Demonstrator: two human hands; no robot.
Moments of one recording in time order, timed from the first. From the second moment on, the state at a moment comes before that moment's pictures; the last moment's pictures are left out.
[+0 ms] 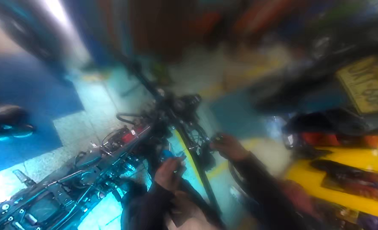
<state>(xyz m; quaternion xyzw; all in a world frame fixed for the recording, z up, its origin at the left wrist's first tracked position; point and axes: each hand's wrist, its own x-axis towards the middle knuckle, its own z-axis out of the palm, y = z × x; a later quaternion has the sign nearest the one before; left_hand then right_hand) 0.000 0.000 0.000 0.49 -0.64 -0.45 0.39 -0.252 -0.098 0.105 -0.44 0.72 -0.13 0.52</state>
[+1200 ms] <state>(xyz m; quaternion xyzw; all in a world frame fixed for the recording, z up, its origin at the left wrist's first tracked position) -0.014 -0.032 0.018 0.49 -0.57 -0.48 0.45 -0.248 -0.115 0.079 -0.49 0.65 -0.14 0.56</state>
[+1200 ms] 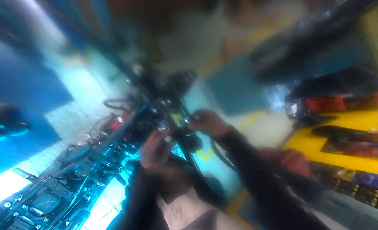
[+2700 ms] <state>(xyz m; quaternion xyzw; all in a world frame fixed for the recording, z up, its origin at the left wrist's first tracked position) -0.044 -0.010 -0.018 0.41 -0.40 -0.53 0.63 -0.249 -0.105 0.086 -0.54 0.66 -0.16 0.50</state>
